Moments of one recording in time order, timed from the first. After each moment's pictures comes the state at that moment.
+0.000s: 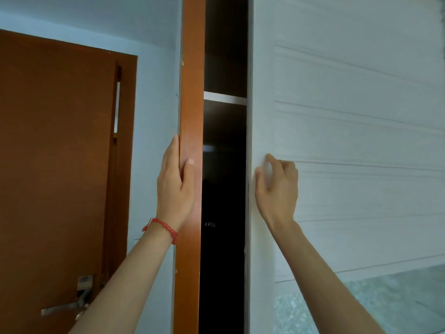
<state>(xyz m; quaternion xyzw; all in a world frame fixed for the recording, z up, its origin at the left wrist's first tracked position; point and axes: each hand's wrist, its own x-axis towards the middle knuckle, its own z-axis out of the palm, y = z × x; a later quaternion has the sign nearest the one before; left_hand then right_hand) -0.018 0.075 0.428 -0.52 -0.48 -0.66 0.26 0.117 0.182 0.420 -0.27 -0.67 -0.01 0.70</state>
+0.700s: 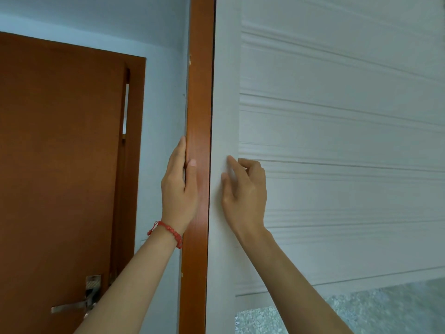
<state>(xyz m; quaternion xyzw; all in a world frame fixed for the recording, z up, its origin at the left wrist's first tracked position) -0.022 0.081 0.426 -0.50 -0.45 -0.69 0.26 0.061 0.146 0.414 -0.14 -0.68 -0.01 0.72</state>
